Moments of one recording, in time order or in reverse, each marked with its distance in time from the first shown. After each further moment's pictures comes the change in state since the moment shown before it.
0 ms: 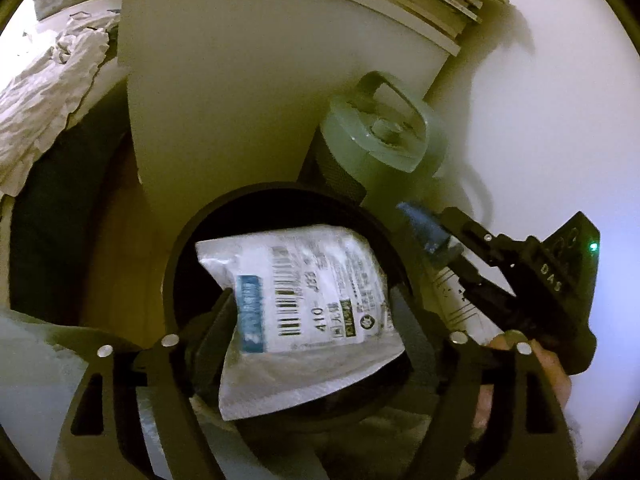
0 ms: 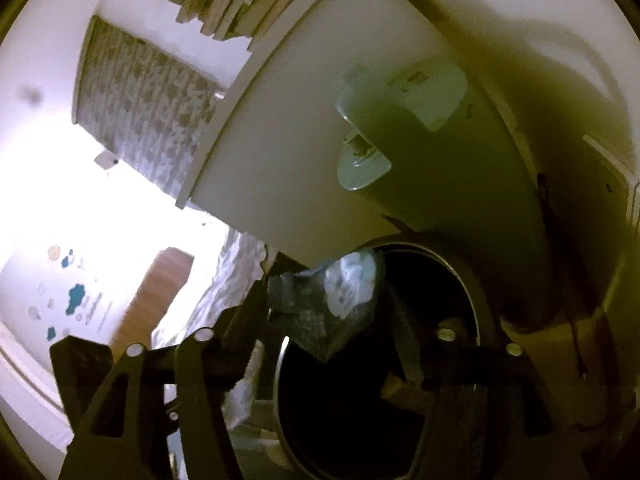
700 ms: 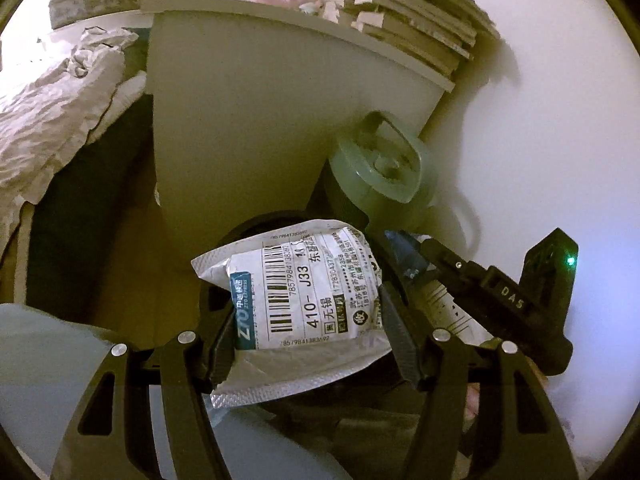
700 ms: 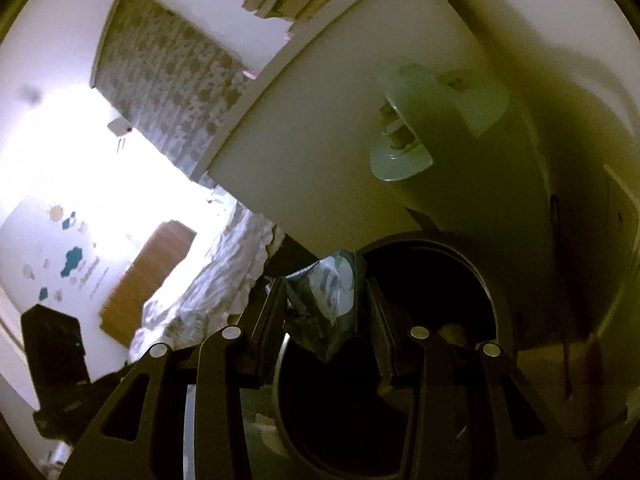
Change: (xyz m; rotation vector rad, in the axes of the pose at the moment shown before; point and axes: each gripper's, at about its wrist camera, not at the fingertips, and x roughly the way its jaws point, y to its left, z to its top) left arm -0.040 0.013 -0.002 -0.012 -0.094 0.006; right arm 0.006 0.014 -0.003 -0.130 0.036 0.008
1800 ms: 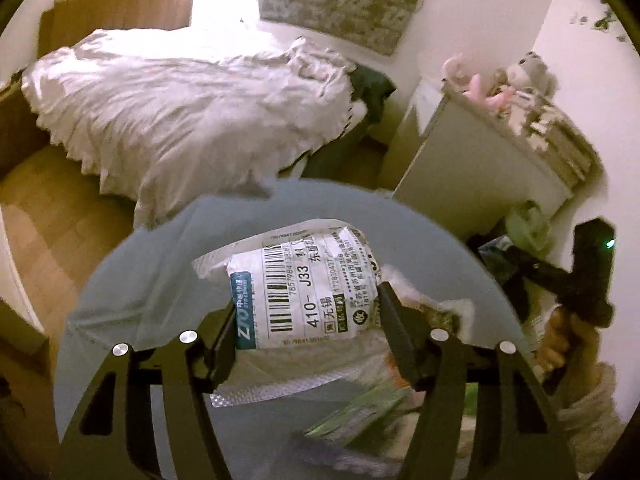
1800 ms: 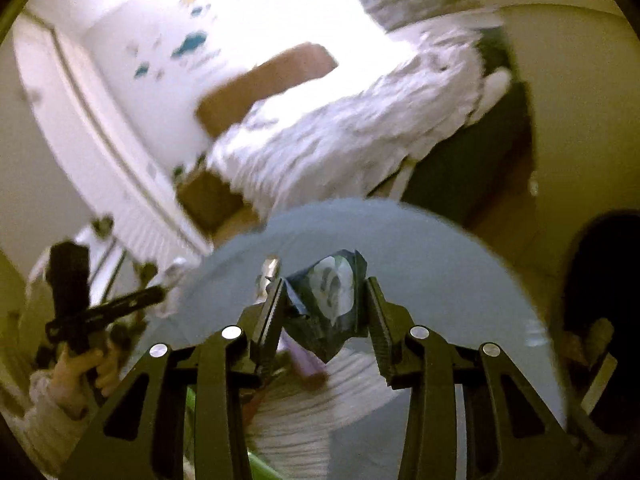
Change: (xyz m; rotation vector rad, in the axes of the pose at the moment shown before) left arm -0.302 0.188 -0.185 -0.375 -0.206 0.407; right arm 0.051 0.251 -0.157 -0.550 0.493 0.326
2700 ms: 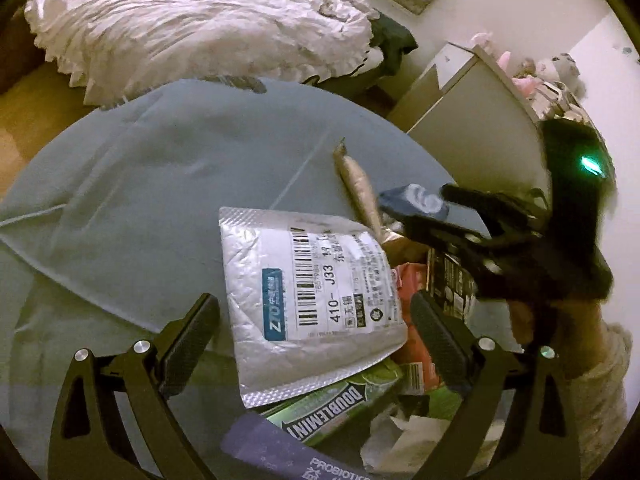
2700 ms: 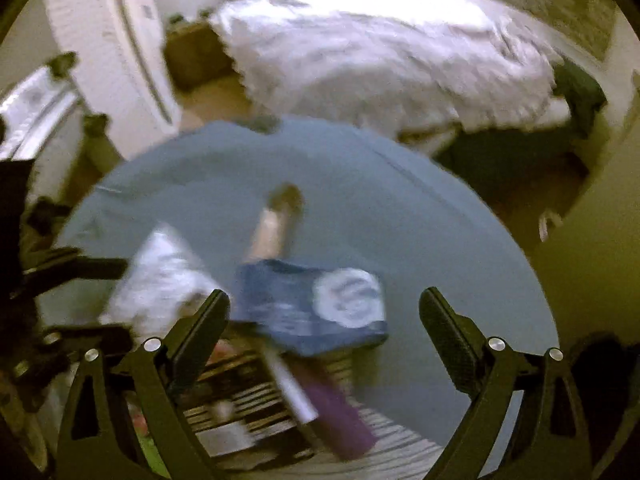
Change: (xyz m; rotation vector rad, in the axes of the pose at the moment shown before) left arm 0.064 0.008 -0.043 -0.168 0.228 -0.043; right arm 0.157 0.084 0.004 -0.403 0.460 -0.208
